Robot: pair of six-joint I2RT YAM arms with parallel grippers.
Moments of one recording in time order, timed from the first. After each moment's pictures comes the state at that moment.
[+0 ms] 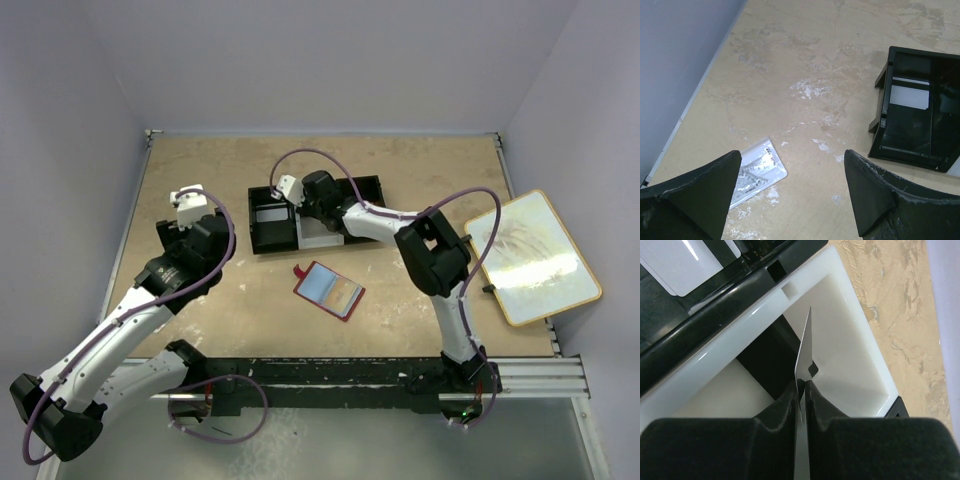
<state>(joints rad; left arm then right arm) -0.61 0.89 0.89 -0.70 -0.90 -0.49 0.70 2.14 1.50 -0.03 0.23 -0.66</state>
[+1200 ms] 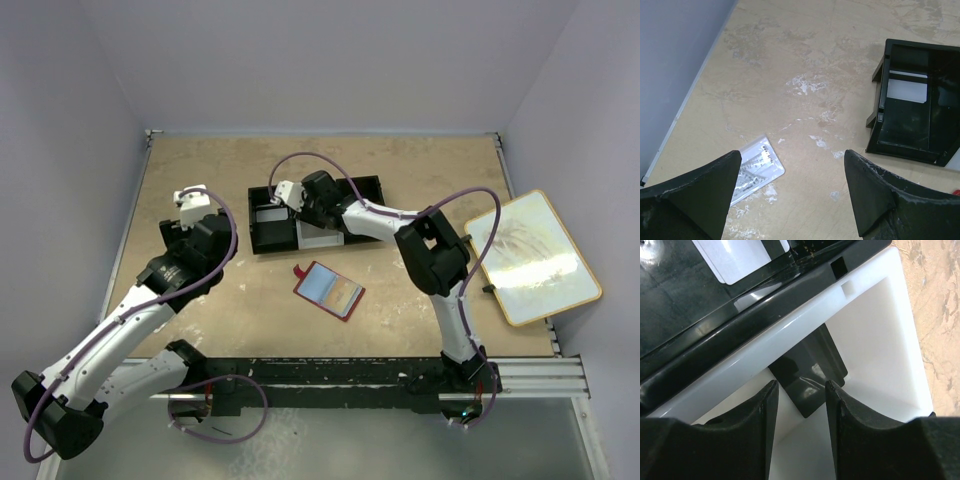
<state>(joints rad) -0.61 0.90 0.89 -0.70 -0.87 -0.49 0.70 2.16 1.54 -0.15 0.11 -0.68</state>
